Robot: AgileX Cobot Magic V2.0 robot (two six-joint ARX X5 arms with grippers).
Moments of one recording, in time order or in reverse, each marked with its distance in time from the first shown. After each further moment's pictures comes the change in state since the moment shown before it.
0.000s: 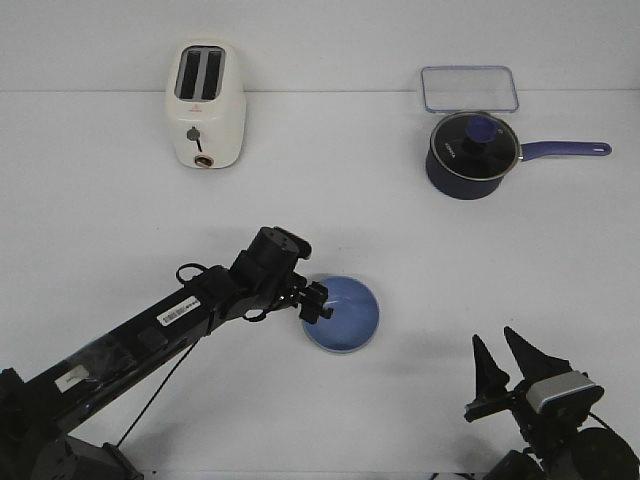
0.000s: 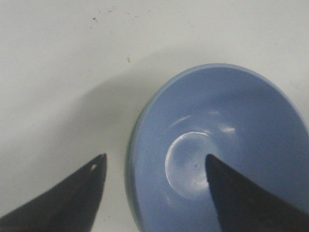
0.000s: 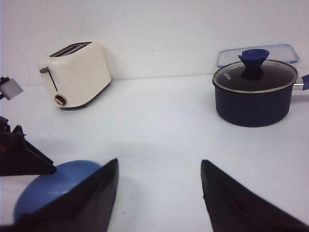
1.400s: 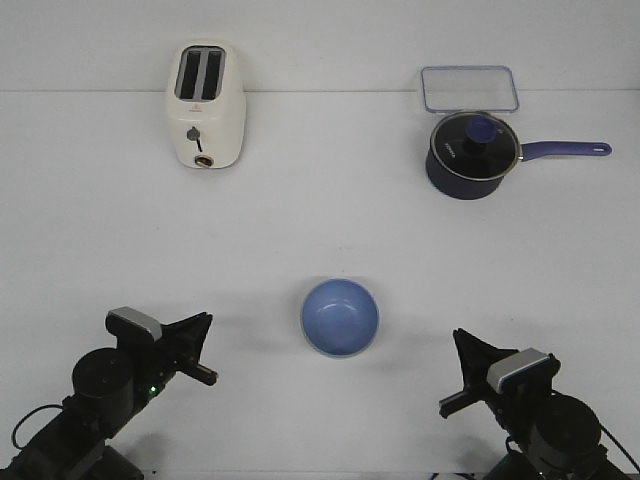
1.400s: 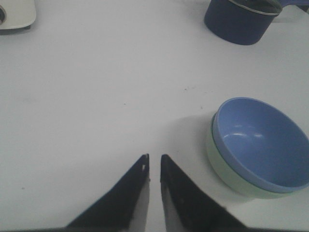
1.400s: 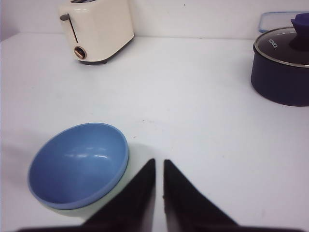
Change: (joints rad) left arm 0.151 -1.077 -0.657 0.117 -0.177 -0.044; right arm 0.000 0.167 0.000 0.015 -0.130 -0.033
